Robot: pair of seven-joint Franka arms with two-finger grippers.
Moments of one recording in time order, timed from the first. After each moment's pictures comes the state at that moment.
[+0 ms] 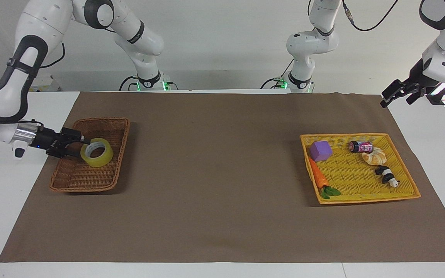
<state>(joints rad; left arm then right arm) 0.04 0.02 0.00 -1.51 -0.02 1.46 0.00 -0.37 0.39 -0.12 -1.64 0.46 1.59 -0.92</state>
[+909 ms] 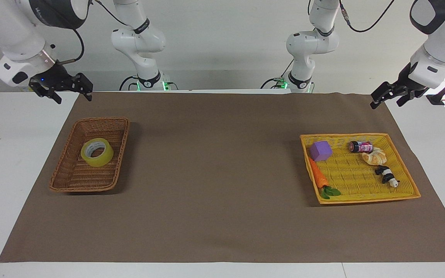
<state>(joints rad) 0.01 0.02 0.01 -1.53 -0.02 1.46 0.00 -0.03 -0.04 -0.11 -1.57 -0.02 1.36 -0.21</state>
